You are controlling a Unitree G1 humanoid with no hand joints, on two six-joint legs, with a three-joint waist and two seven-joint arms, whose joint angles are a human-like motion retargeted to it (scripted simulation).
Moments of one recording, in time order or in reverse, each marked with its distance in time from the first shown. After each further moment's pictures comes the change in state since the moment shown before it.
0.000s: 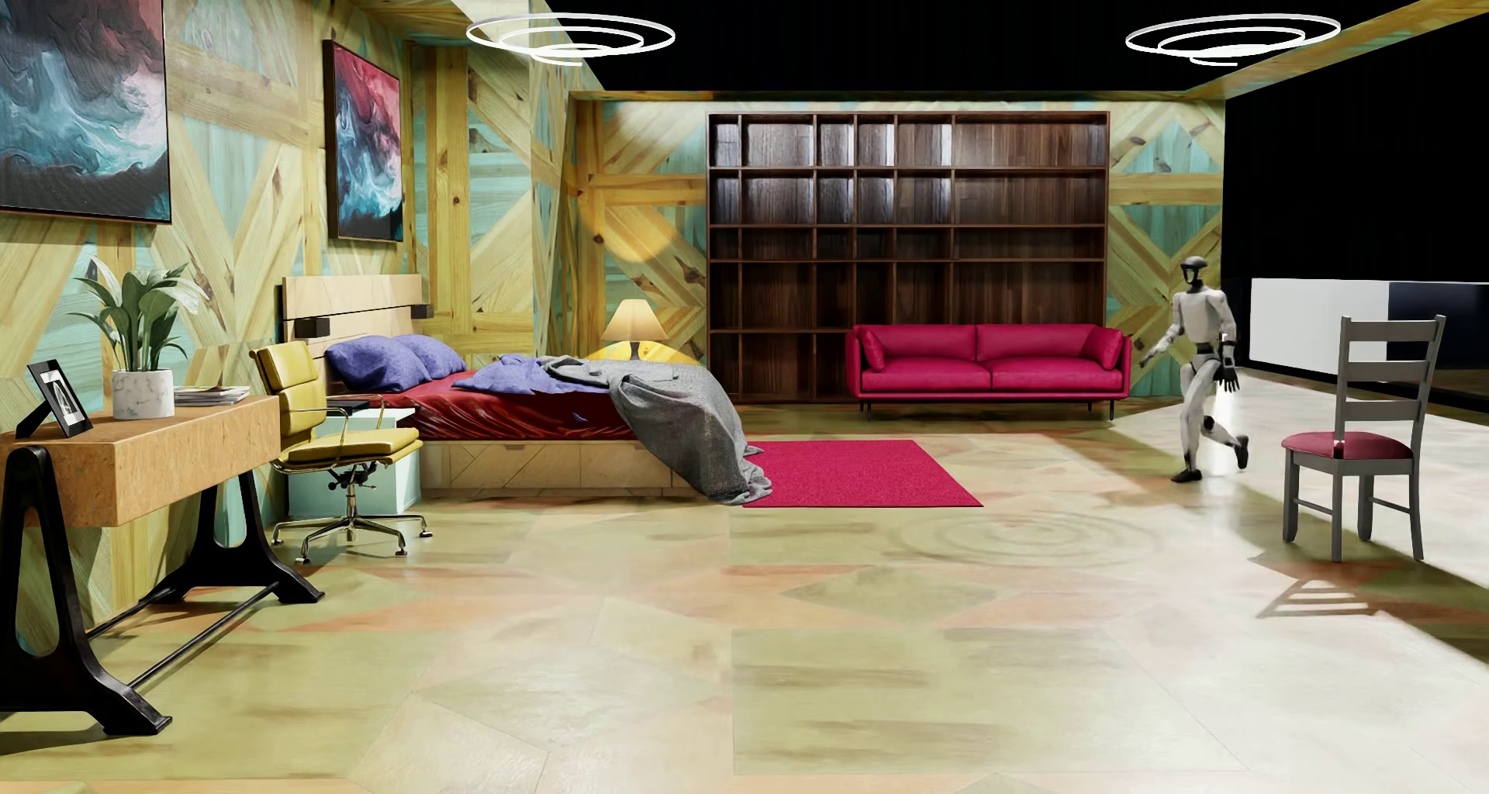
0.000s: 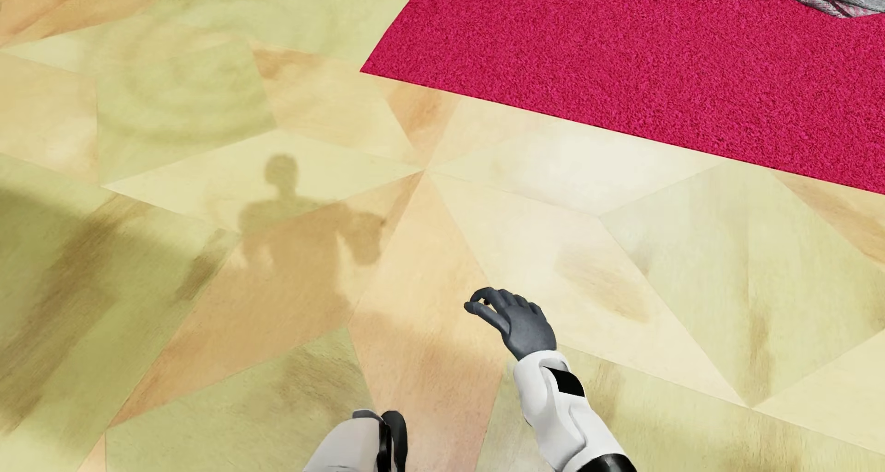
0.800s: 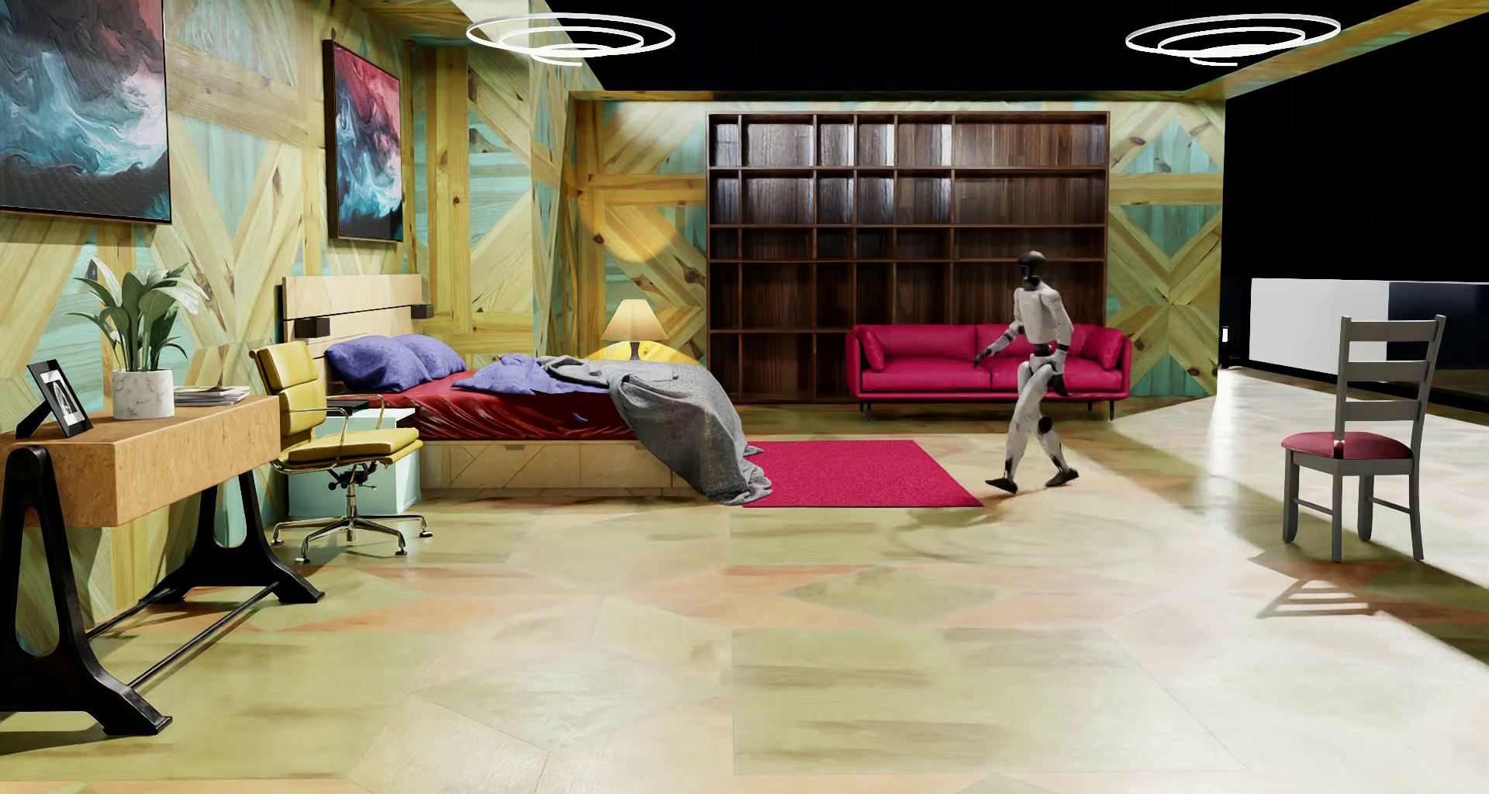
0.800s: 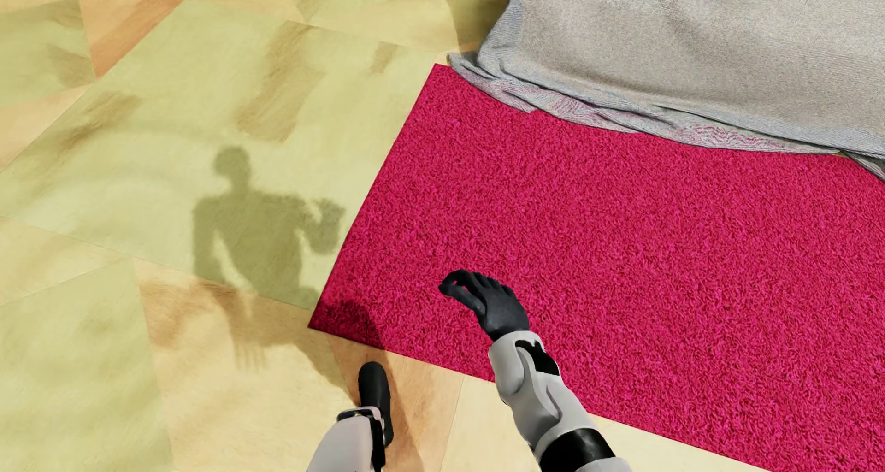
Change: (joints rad) body -0.091 -0.025 -0.085 0.120 0.064 0.128 -0.102 -0.216 -0.014 -0.261 -0.613 -0.126 -0.099 -0.072 -0.499 0.223 0.098 -0.045 -0.294 -0.394 -0.051 -0.031 0.108 0.140 -0.017 -0.121 -0.084 -0.383 0.010
